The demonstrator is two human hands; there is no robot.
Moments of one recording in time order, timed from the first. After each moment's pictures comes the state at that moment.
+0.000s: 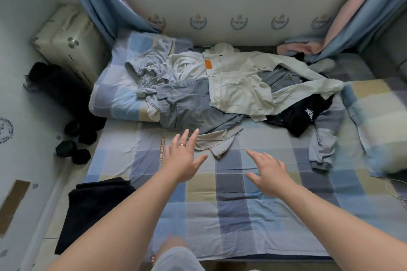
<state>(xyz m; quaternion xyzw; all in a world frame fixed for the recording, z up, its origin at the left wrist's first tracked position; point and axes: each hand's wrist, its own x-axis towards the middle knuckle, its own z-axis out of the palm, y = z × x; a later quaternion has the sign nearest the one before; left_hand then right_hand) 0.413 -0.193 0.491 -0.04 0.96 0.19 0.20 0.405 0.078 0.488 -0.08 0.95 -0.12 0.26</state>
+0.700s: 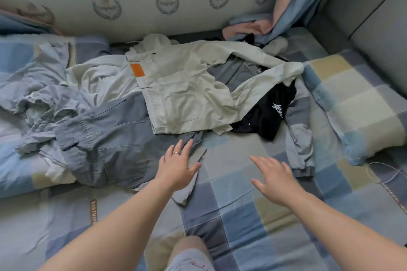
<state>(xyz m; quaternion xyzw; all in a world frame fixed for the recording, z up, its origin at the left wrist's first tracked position) 0.113 -0.088 0.291 0.08 0.94 0.19 0.28 0.196 0.188 0.340 0.06 0.96 -0.07 0.28</state>
